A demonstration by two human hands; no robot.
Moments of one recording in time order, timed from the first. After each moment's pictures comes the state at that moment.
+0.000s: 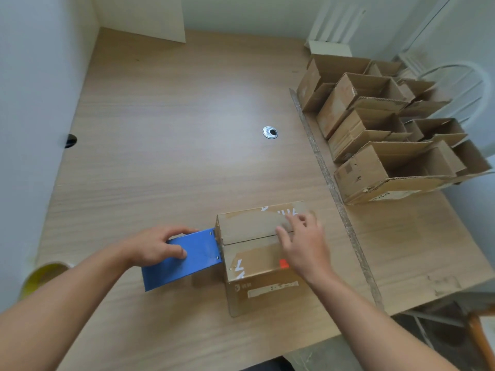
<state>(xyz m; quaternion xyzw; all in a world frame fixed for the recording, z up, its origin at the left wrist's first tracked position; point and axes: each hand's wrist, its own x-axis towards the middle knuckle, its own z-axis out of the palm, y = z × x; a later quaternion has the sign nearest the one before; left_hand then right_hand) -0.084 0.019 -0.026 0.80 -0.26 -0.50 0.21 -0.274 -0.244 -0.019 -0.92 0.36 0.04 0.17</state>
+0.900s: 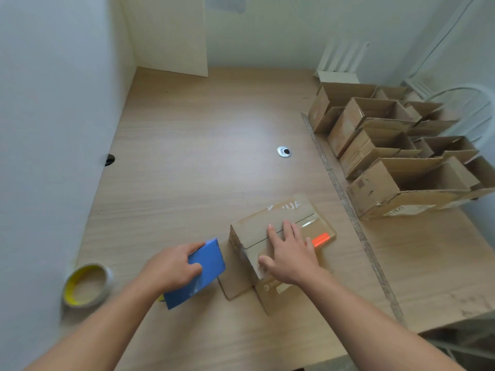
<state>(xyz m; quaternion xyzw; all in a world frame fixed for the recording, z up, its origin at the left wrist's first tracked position) -0.131 0.036 -0.016 0.90 -0.22 -0.34 0.14 -0.247 -0.202 -0.017 -0.94 0.23 0.23 0.09</state>
